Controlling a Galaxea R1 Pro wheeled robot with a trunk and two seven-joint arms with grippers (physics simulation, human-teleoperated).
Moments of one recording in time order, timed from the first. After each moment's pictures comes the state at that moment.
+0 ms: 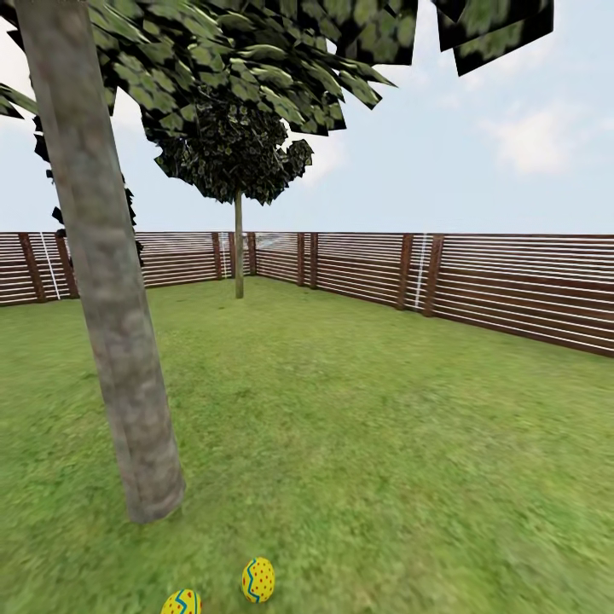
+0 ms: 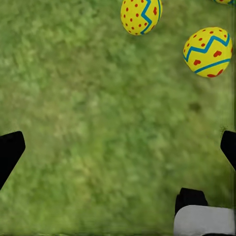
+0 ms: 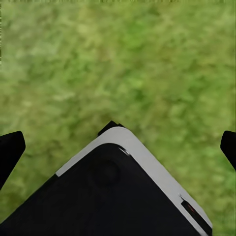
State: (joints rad) left arm -0.16 0.22 -0.08 -0.13 0.15 -0.16 0.02; right arm 0.10 -0.07 -0.72 -0.15 -0.10 -0.24 0.17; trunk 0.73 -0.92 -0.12
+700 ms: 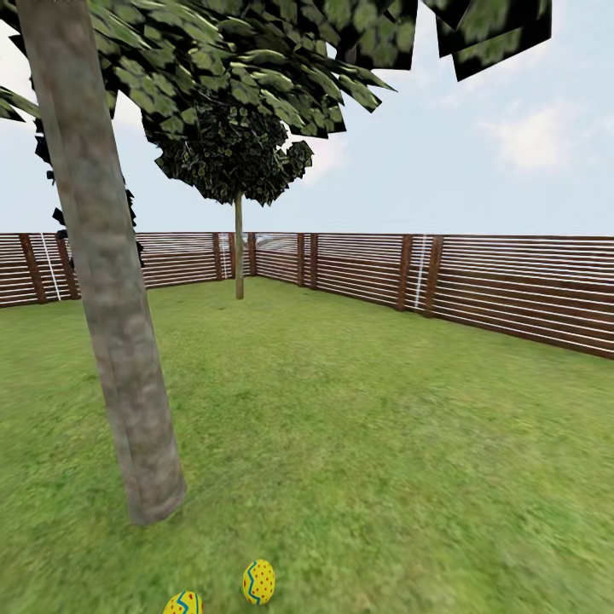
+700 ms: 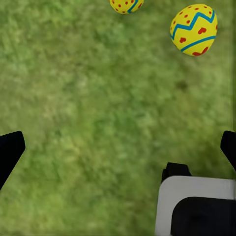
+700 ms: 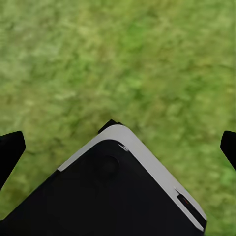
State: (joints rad) left arm -0.11 0.17 -0.08 -0.13 0.15 -0.15 0.03; right arm 0.10 -0.07 -0.72 -0.15 -0.10 -0.24 0.17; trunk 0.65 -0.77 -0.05
